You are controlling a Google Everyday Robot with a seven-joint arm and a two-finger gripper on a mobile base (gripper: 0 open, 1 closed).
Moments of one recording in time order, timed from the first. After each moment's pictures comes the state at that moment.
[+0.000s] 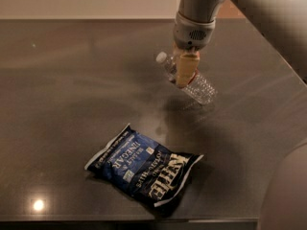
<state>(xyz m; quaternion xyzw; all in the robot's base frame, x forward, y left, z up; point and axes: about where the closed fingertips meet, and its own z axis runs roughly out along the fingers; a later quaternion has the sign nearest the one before) 0.581 -0.078 0.902 -0.73 0.68 0.04 0.07</state>
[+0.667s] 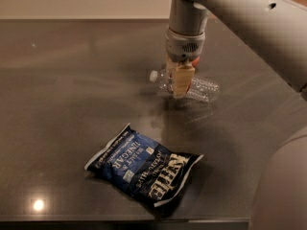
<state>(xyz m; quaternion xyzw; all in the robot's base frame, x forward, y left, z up) 0.570 -0.070 0.872 -0.77 0.64 0.04 0.02</state>
